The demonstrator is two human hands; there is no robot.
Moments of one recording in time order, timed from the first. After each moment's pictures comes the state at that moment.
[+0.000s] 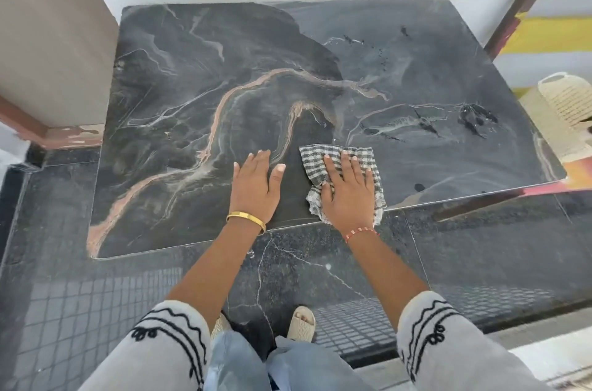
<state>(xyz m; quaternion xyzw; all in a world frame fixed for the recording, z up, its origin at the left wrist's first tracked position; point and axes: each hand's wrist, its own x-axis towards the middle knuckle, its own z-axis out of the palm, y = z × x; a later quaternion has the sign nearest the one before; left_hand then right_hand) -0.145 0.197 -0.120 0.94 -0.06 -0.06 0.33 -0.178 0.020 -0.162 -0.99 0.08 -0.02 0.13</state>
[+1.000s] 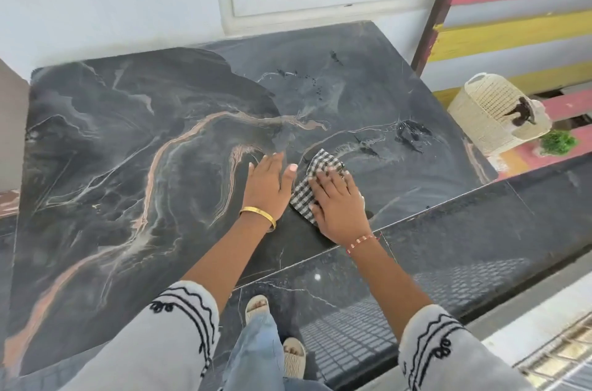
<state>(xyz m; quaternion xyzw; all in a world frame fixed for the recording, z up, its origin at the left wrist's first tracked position) -0.075 0.075 -0.103 0.92 -0.18 -0.09 0.33 -0.158 -0.067 -0.127 -1.00 0.01 0.03 0.04</state>
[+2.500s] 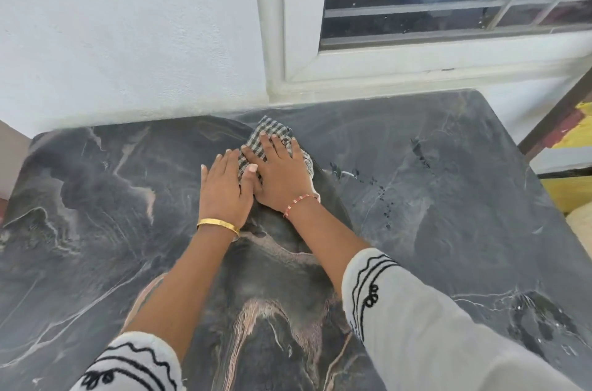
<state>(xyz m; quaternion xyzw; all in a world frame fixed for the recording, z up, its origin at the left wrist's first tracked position) 0.203 0.096 -0.121 0.96 -0.01 -0.01 0.27 0.234 -0.021 -0.156 -0.99 -0.15 0.00 0.05</state>
